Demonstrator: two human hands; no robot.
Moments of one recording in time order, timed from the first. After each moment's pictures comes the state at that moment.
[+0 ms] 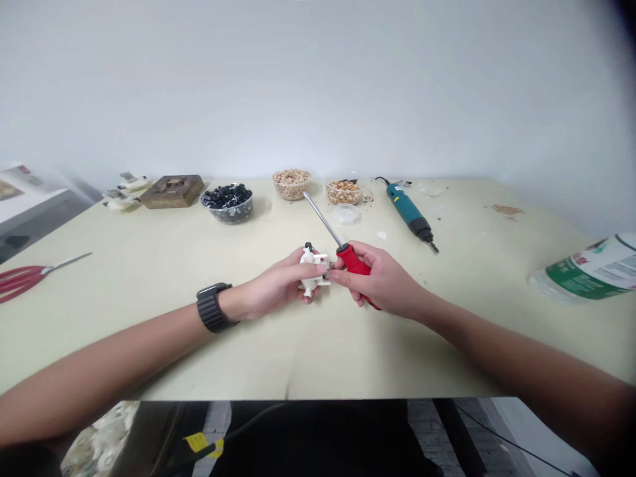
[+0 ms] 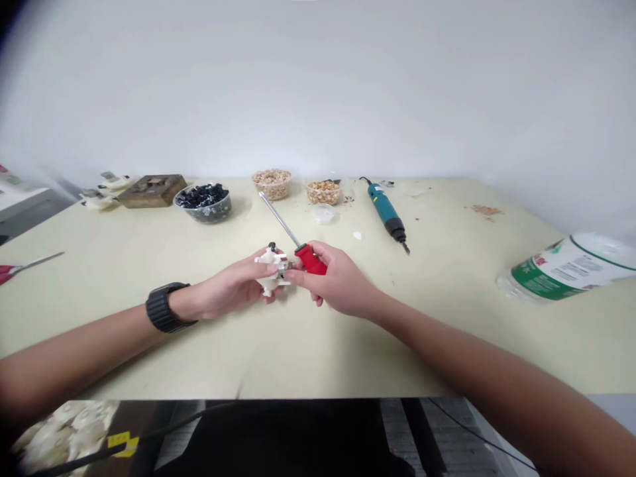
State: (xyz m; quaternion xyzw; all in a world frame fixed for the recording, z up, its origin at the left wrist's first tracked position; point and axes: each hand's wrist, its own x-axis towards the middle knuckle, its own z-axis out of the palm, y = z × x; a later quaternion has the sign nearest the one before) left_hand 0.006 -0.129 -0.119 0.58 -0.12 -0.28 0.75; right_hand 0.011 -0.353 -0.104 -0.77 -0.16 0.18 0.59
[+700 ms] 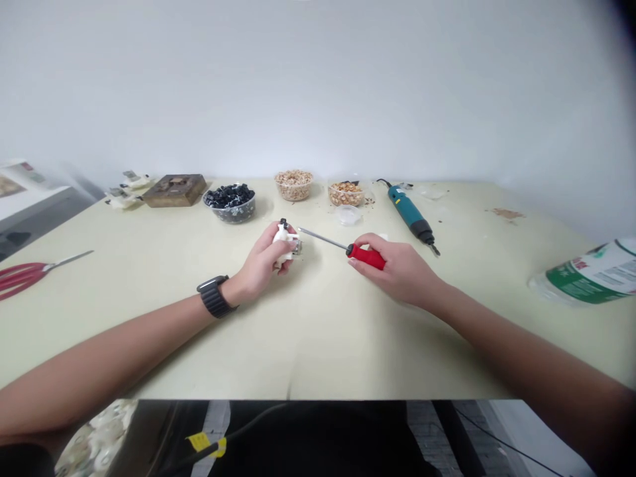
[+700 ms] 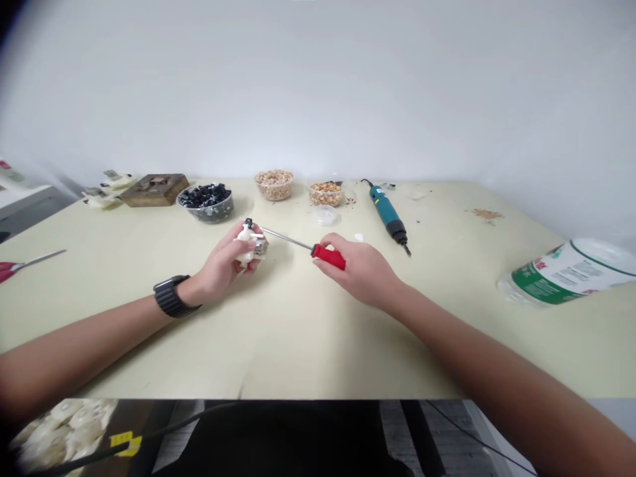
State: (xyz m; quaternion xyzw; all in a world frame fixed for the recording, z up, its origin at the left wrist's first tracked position) left_hand 0.028 -0.106 -0.130 0.68 -0.09 -0.03 0.73; right_hand 0.040 -0.390 -0.116 -0.93 -0.26 -0.05 0.27
